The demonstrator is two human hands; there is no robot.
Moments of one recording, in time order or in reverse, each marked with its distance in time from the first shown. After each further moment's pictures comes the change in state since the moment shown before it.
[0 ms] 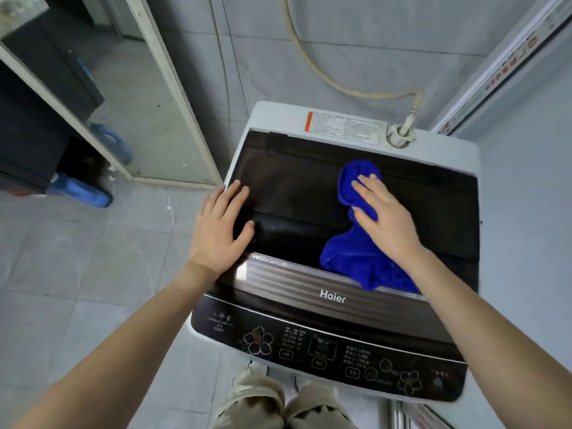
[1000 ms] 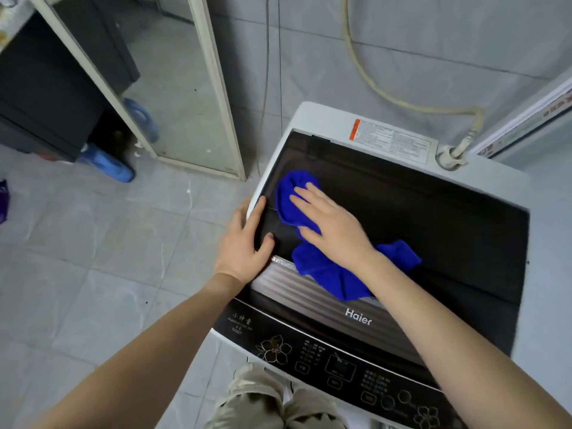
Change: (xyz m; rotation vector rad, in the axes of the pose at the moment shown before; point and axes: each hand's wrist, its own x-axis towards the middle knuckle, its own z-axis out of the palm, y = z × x) left_hand -0.024 -0.009 0.012 -0.270 -0.005 -0.294; right_hand 0.053 -0.099 0.069 -0.086 -0.236 -0.405
